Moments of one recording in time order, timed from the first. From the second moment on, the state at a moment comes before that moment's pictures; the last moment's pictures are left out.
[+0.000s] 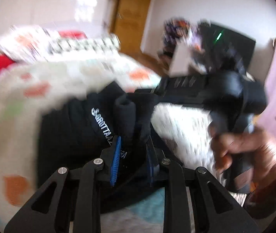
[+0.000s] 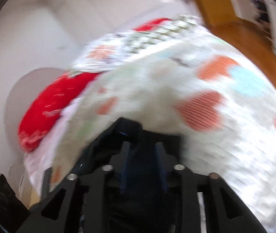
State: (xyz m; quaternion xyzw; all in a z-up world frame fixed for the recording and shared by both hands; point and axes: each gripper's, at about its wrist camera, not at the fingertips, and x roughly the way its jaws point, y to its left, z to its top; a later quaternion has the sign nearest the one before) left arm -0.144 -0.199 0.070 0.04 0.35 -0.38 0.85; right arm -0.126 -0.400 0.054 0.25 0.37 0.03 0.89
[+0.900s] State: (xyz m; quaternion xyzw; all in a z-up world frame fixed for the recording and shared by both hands) left arm -0.112 -0.135 0.070 0.07 0.36 -0.29 0.88; right arm -0.144 -0.372 0.048 0.33 0.38 0.10 0.86
